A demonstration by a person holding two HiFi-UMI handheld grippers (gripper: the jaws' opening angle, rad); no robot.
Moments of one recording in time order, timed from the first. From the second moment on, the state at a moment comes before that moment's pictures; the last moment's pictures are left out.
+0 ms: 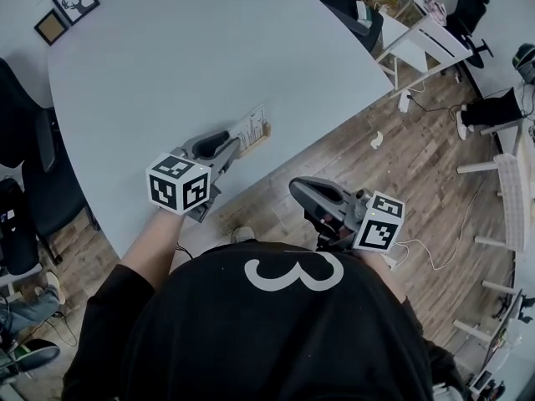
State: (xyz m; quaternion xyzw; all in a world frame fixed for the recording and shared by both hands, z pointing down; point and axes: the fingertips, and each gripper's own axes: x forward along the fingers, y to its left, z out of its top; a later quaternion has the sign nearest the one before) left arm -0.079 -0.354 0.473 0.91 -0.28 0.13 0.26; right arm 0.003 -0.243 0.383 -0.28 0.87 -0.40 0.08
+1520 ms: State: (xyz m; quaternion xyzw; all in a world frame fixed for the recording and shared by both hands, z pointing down) left arm -0.074 -0.359 0.452 0.93 -0.30 0.14 0.17; right arm 0.019 -0.221 0.393 -0.28 0.85 -0.42 0.12
